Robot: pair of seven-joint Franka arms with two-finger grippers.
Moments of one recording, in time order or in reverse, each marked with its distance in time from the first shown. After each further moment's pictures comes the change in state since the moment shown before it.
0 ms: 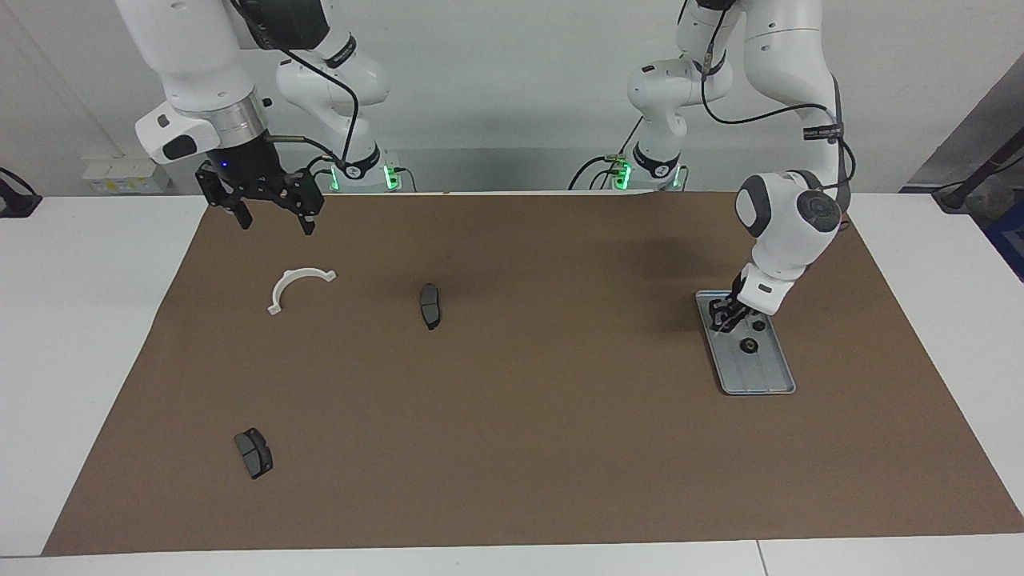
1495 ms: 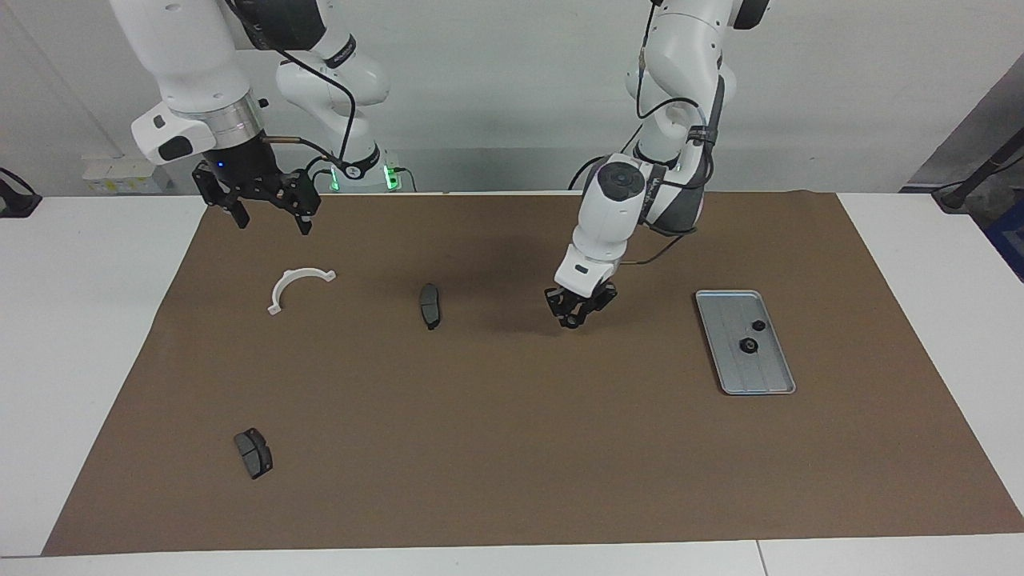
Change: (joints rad) left arm -0.563 0.105 -0.017 0.209 0.000 0.034 -0.538; right arm -0.006 0.000 0.000 0.000 0.000 -0.012 0.000
